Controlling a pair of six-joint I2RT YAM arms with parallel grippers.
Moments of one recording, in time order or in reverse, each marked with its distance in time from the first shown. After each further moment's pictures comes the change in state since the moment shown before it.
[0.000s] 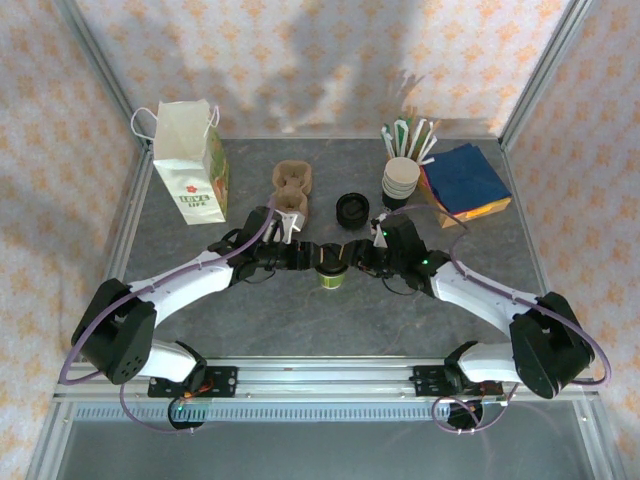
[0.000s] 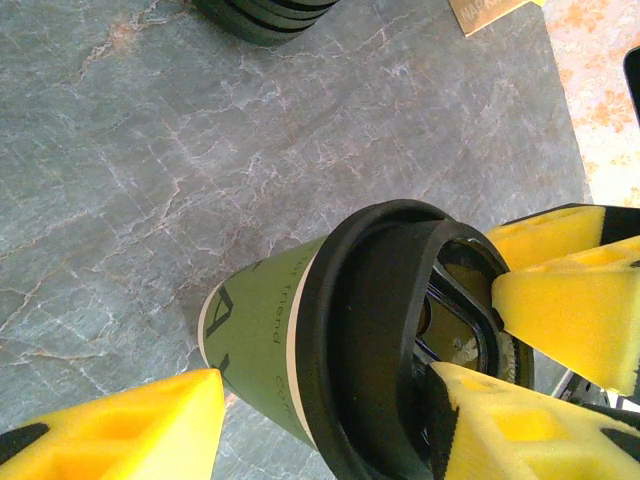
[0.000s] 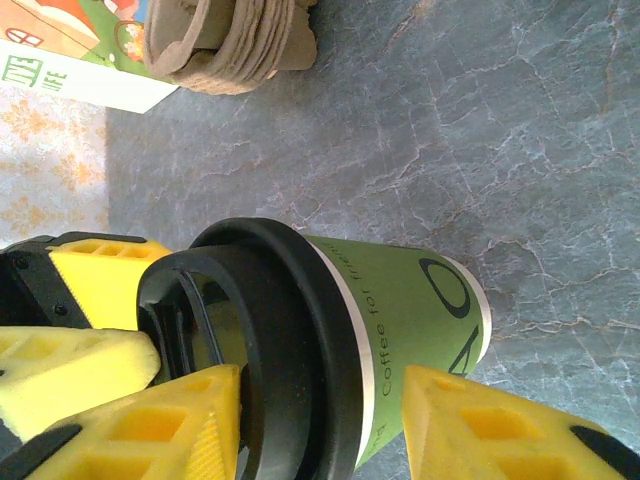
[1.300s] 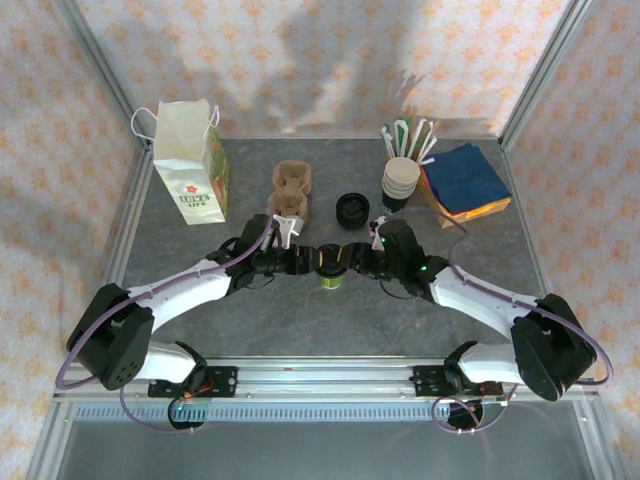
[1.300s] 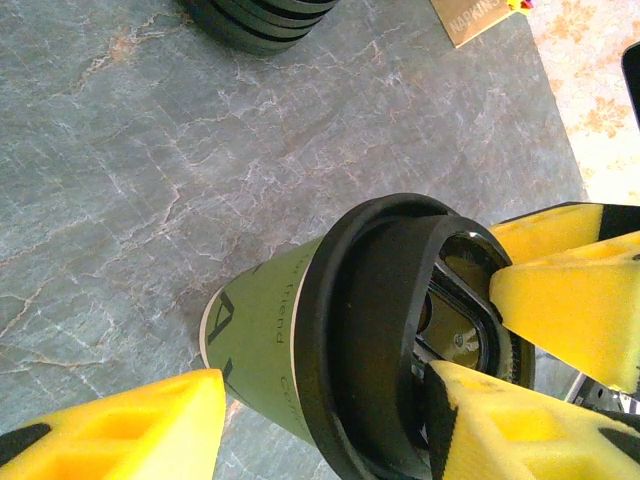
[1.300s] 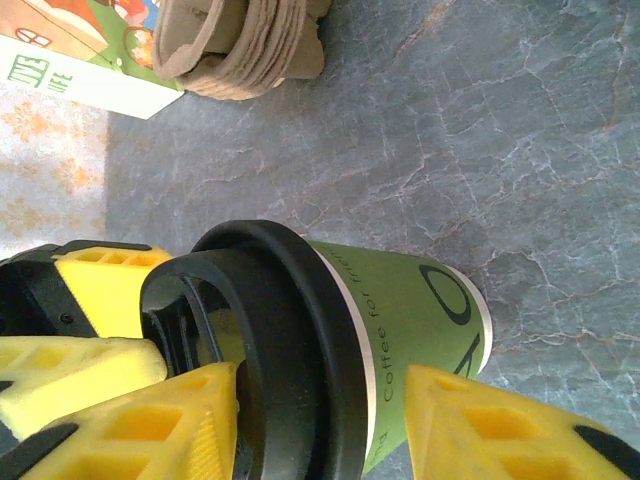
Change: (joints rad) left arm -0.020 -0.037 -0.082 0.103 -0.037 0.000; right arm 0.035 -0.018 -0.031 0.046 0.057 -0.003
